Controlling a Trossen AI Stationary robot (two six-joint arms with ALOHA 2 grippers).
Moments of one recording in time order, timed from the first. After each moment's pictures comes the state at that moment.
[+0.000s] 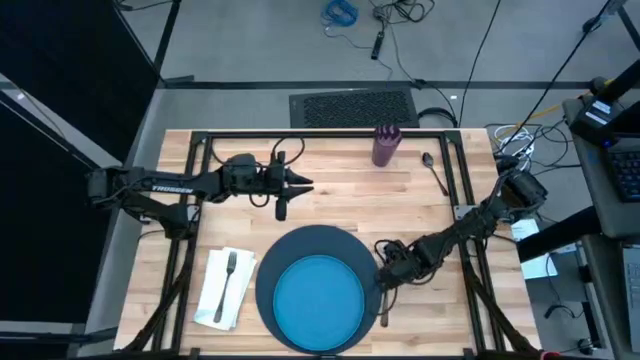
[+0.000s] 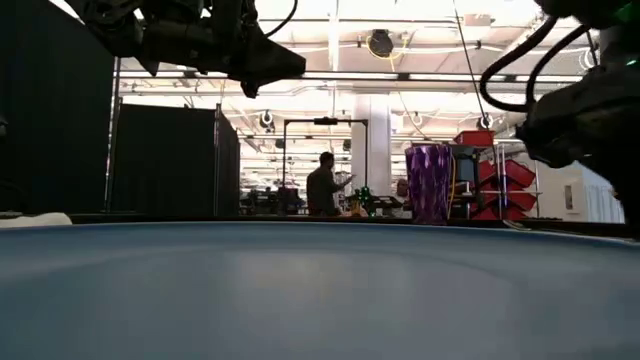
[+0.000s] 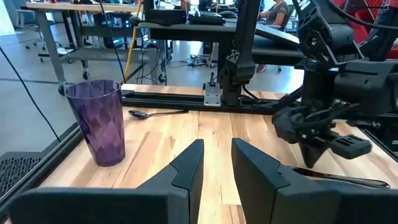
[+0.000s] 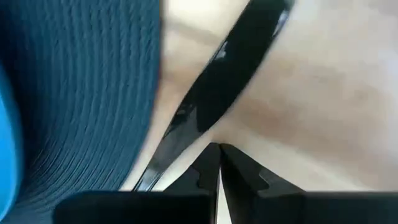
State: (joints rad) left arm 0.24 1.28 0.62 0.54 0.23 0.01; right arm 0.47 1.63 0.79 -0.60 0.01 1.62
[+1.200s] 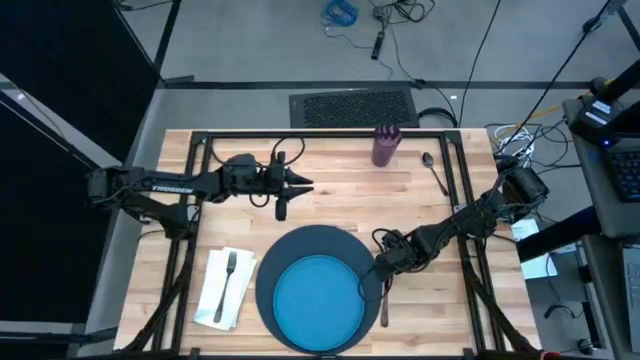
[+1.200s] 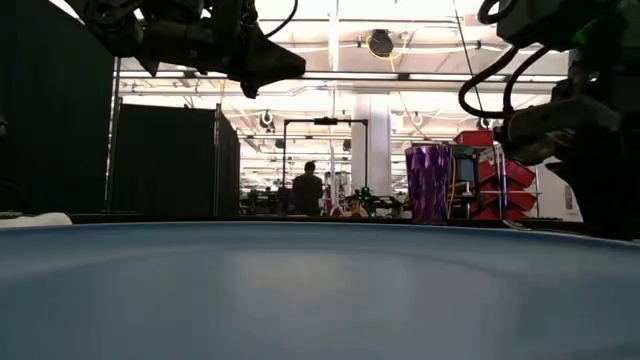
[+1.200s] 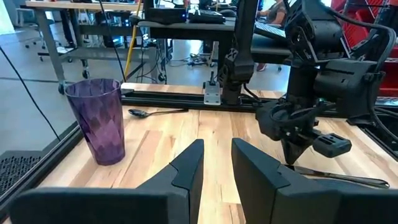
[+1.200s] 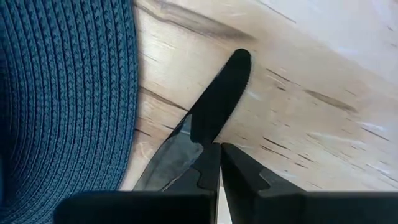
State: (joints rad) left arm 0.24 1.28 0.62 0.54 0.23 0.01; right arm 0.40 1.60 0.78 -0.58 0.02 1.50
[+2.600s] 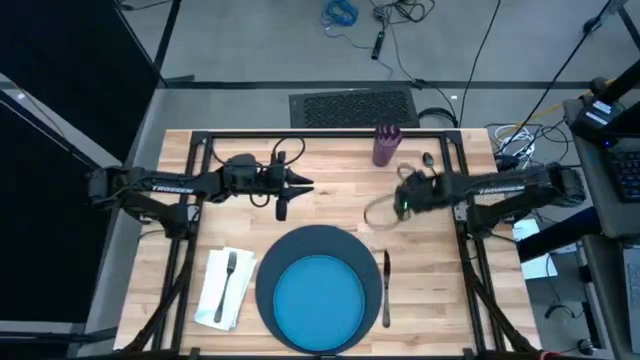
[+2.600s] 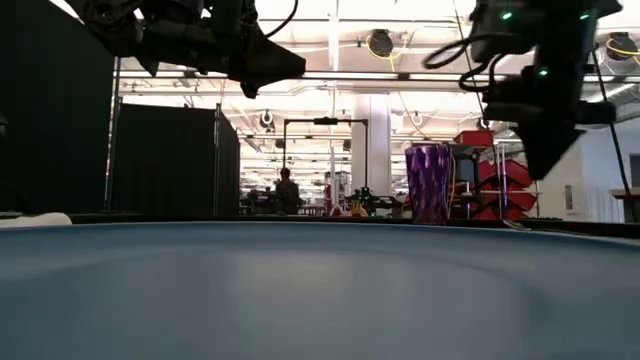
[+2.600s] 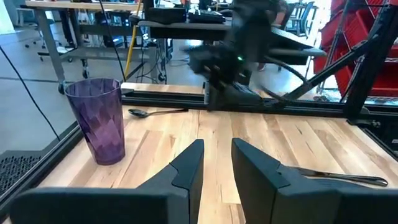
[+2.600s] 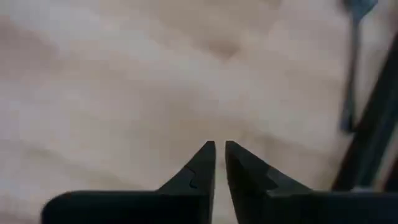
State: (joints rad) left arm 0.24 1.28 0.62 0.54 0.23 0.01; right arm -0.19 1.15 0.78 -1.07 0.32 0.94
